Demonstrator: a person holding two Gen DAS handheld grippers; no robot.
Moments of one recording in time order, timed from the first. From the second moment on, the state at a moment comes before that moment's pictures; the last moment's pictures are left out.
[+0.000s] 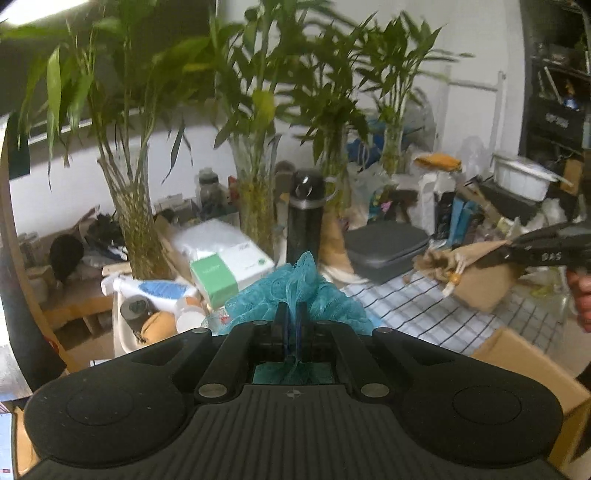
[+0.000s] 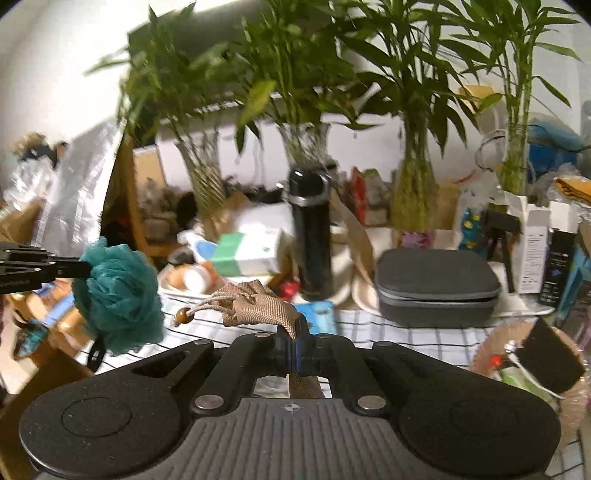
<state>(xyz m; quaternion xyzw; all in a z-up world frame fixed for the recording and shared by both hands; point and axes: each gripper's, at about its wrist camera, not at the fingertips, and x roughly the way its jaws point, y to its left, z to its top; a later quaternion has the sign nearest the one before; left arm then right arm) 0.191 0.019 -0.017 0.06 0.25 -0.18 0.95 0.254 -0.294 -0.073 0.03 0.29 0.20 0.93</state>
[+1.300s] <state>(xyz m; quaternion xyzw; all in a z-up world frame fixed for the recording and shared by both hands) 0.074 -0.023 -0.022 0.09 0.31 -0.24 0.92 0.143 -0.255 -0.052 0.00 0.26 0.32 0.91</state>
